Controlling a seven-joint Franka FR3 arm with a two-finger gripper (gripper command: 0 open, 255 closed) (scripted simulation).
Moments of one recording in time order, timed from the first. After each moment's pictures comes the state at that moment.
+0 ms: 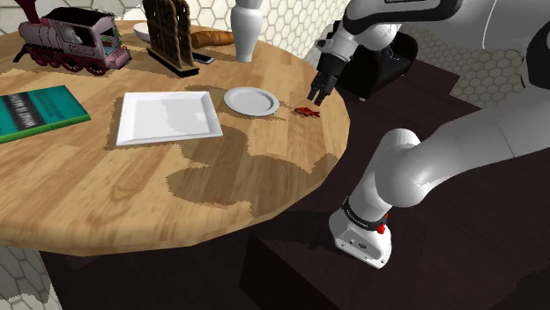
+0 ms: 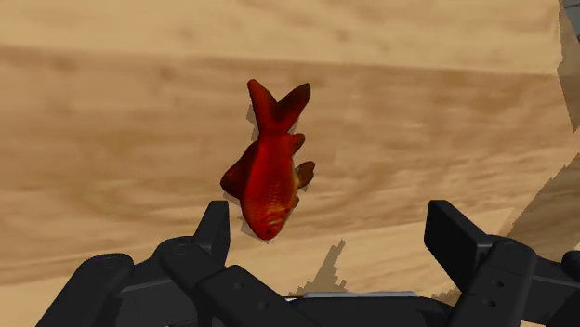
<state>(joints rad) 0.23 -0.62 -0.75 -2.45 0.01 1.82 -1.06</state>
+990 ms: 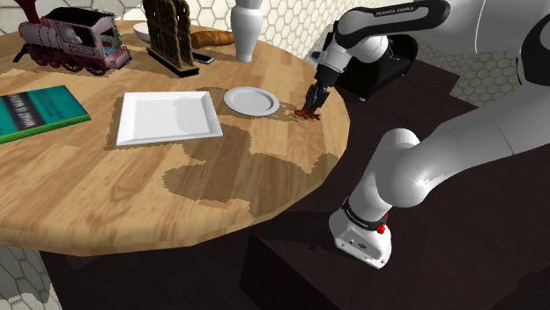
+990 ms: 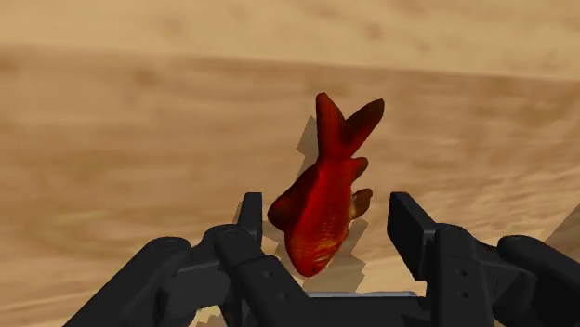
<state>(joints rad) 0.25 -0.59 -0.77 -2.53 0.02 1.92 -1.09</state>
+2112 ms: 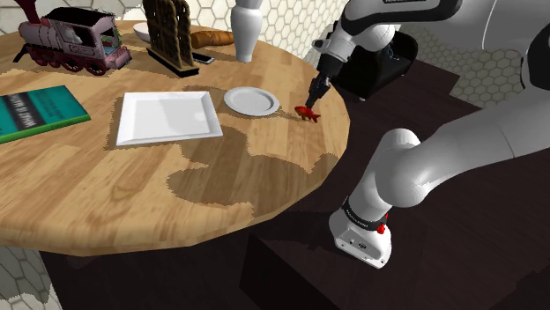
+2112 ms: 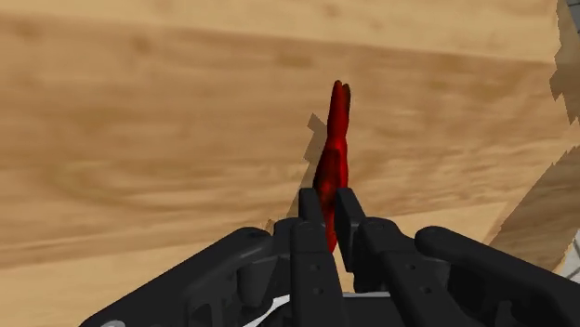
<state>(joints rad) 0.24 -0.63 -0.73 -2.46 0.02 1.83 -1.05</state>
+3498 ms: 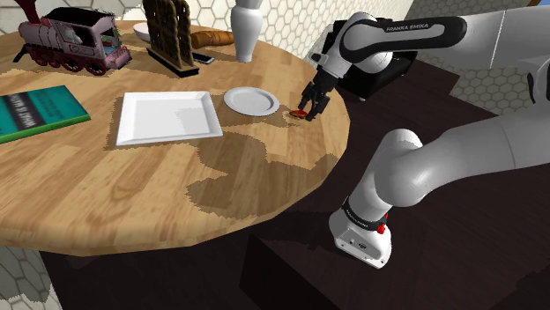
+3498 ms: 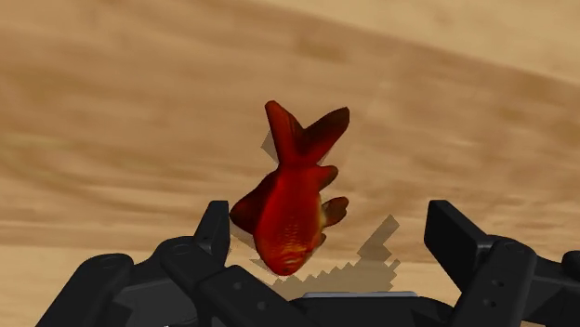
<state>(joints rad) 0.20 -0.75 -0.68 -2.69 -0.07 2.08 -1.11</state>
